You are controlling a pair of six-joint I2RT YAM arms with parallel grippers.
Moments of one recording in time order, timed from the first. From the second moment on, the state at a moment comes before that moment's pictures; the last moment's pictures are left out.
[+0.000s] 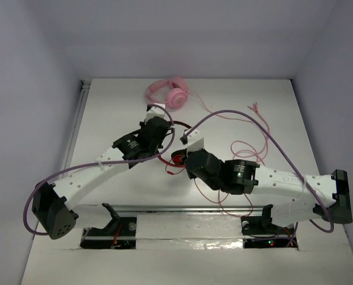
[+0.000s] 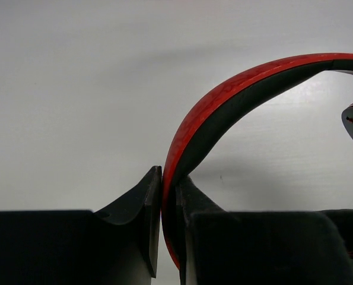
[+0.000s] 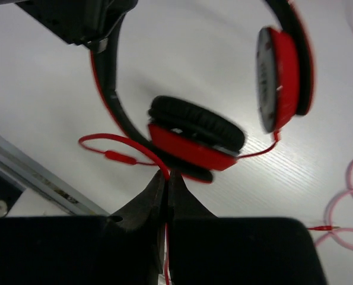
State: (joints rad) left arm -0.80 1.25 1.08 -0.58 -0.63 -0.42; right arm 1.30 1.28 1.16 -0.49 0.63 0.43
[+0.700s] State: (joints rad) left arm -0.77 1.18 1.02 -0.56 -0.05 -0.18; right arm 1.25 1.22 1.16 -0.52 0.78 0.26
